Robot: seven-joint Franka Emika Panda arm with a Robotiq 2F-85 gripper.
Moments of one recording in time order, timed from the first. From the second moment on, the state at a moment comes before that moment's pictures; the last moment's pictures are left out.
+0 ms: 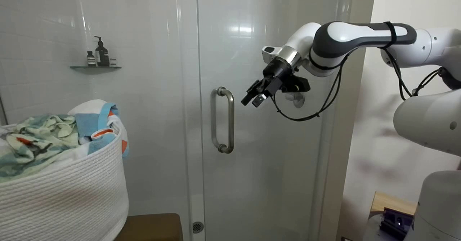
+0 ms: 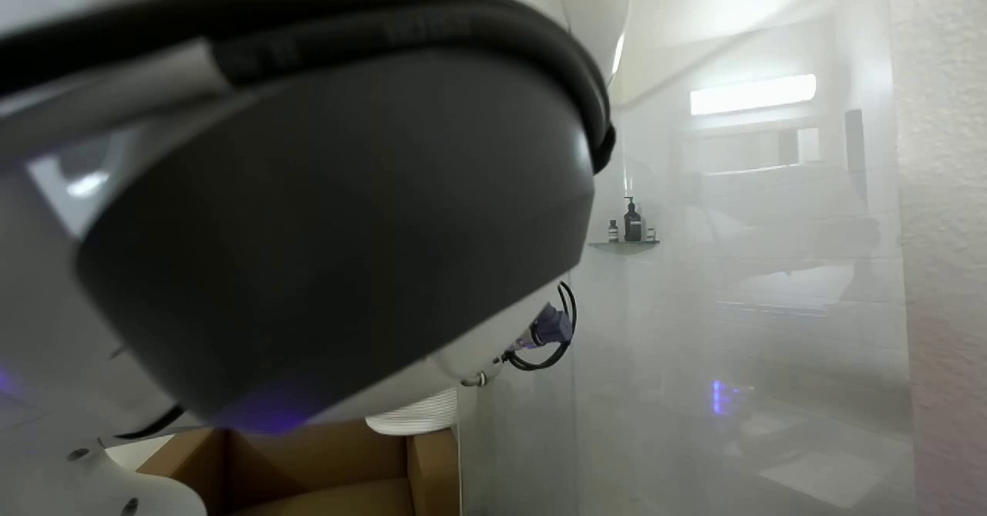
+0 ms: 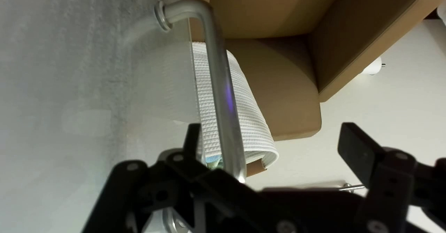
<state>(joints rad) -1.97 1.21 1.93 -2.55 -0.54 2.34 -0.59</state>
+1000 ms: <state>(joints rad) -1.97 1.21 1.92 -2.54 -0.54 2.34 -0.59</state>
